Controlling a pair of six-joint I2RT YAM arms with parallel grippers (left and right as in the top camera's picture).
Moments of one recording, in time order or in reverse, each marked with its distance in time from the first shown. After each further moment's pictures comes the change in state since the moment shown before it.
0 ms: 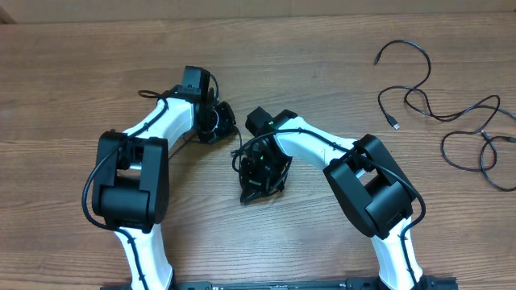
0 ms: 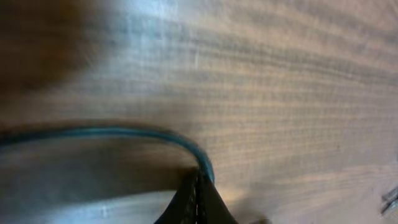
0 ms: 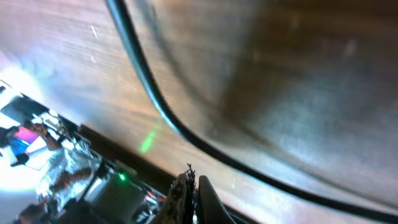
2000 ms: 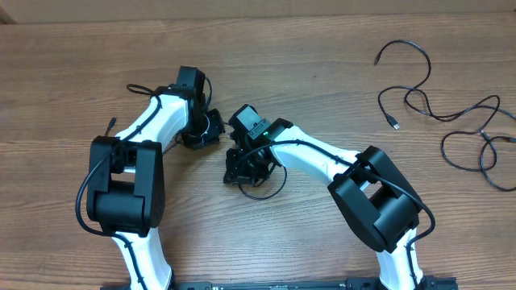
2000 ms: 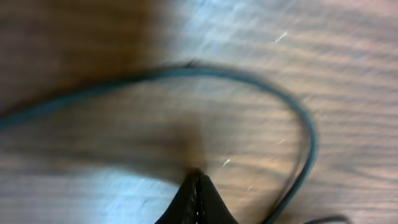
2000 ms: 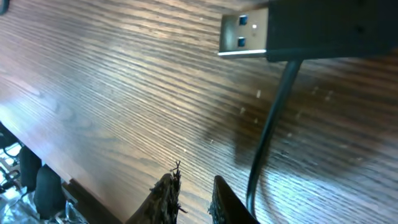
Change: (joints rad) left arm 0.029 -0.031 0.024 -0.211 -0.212 0.137; right arm 0.066 -0.084 -0.049 0.354 0.244 0.076
